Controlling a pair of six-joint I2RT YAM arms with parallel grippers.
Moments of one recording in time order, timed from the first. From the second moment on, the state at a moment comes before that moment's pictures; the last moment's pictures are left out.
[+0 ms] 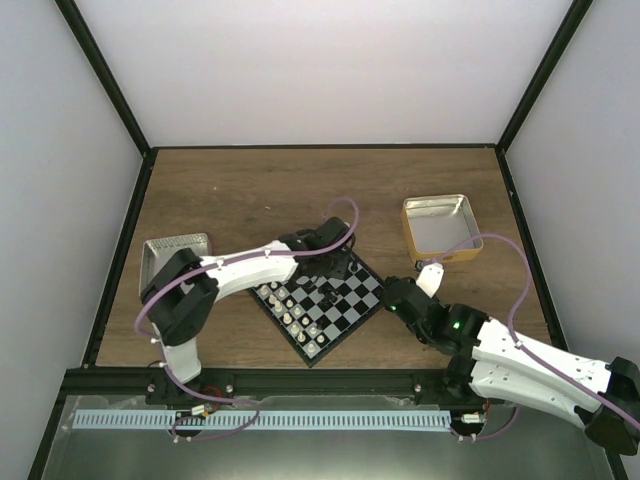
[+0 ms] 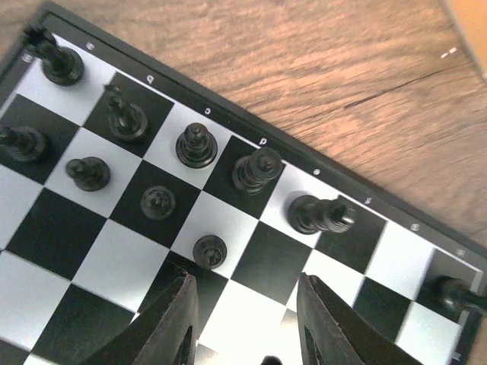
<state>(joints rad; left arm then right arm) -0.91 1.83 1.24 -0.43 -0.12 -0.53 0.99 0.77 0.50 -0.58 0.61 1.14</state>
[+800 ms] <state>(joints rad) -0.90 1.70 1.06 -0.48 -0.03 -0.59 0.99 0.77 0.49 -0.58 0.60 1.14</state>
